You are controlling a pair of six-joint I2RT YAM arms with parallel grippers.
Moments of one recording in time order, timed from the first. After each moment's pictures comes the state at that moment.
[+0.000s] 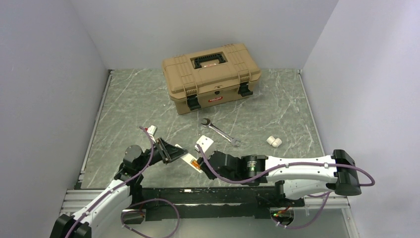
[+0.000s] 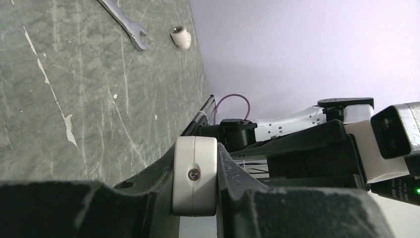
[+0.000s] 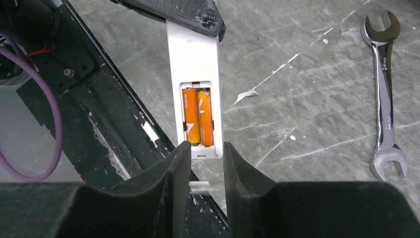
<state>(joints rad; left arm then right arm) -0.40 0.61 0.01 0.55 0.63 -1.25 1.43 1.18 0.84 -0.30 0.38 0.34</state>
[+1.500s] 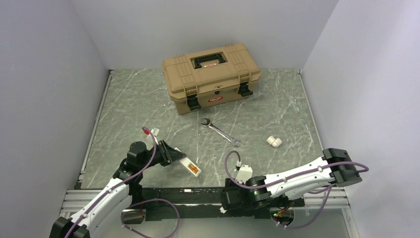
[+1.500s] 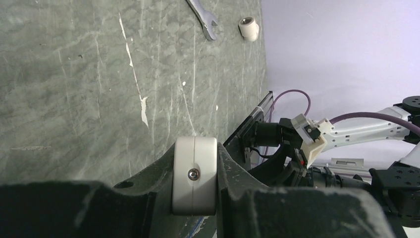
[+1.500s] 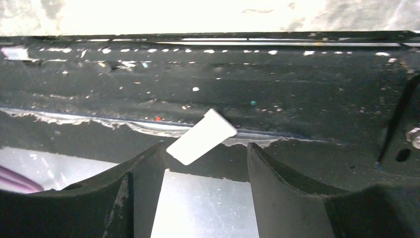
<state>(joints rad) -0.40 0.59 0.08 0.19 0.55 -1.00 1.75 1.16 0.64 -0.85 0.36 1.82</state>
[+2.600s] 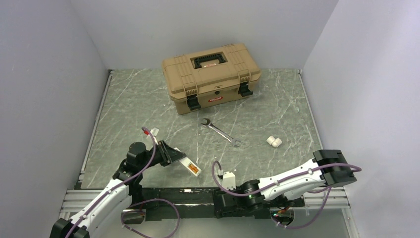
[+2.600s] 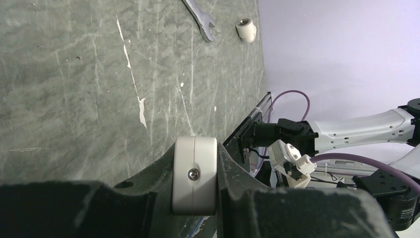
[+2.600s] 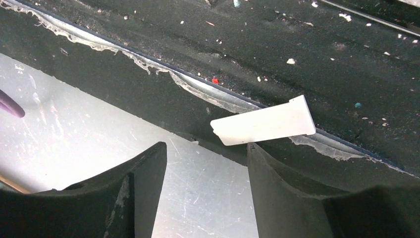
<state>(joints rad) -0.40 0.57 0.07 0.20 0.55 -1.01 1.77 1.25 0.61 -0.54 0.22 1.50</state>
